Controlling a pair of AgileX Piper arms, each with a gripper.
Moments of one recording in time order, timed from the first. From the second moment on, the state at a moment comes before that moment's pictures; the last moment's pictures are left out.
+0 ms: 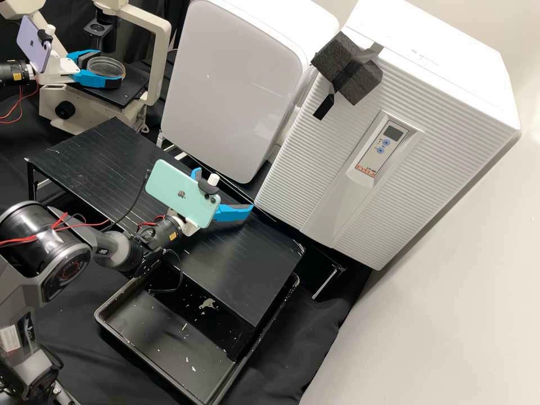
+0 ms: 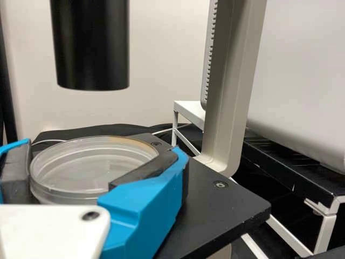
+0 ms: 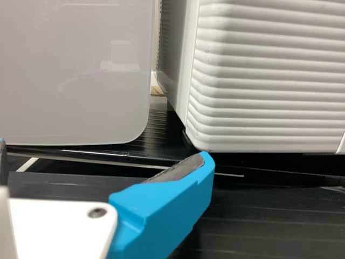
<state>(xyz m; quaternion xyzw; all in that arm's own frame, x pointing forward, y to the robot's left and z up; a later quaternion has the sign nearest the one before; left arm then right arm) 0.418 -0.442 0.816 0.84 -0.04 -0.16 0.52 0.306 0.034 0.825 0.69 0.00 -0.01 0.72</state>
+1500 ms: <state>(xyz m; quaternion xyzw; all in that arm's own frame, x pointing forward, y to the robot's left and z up) 0.338 -0.567 0.712 0.81 -0.13 -0.41 0.39 0.306 0.034 0.825 0.69 0.00 -0.01 0.72</state>
